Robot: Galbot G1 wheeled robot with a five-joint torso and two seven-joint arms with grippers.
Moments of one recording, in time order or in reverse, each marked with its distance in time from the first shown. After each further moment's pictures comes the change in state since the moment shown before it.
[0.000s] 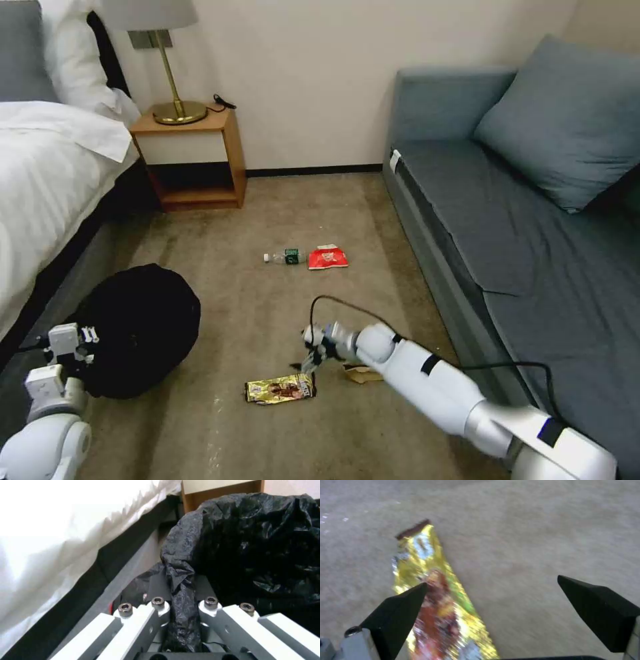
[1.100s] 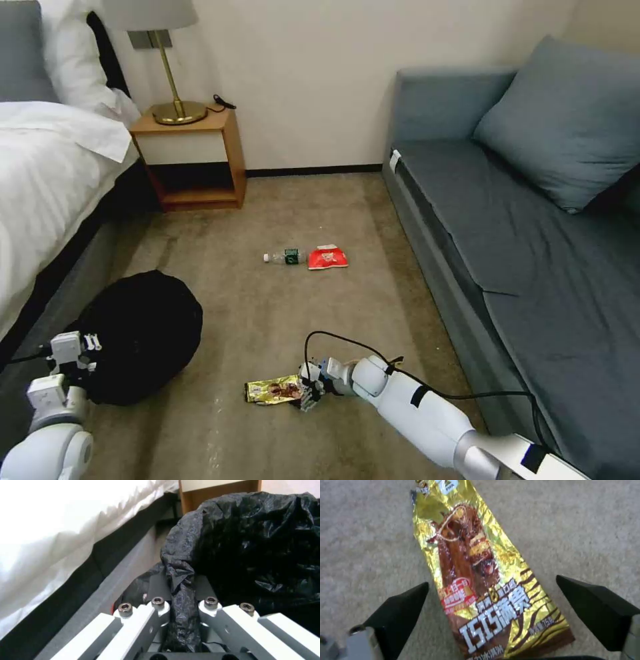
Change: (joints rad) left arm -0.001 -0.013 0.013 0.009 -0.003 -0.014 0.001; right arm -0.052 0.009 0.035 -0.101 -0.074 0.061 -0.032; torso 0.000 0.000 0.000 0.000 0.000
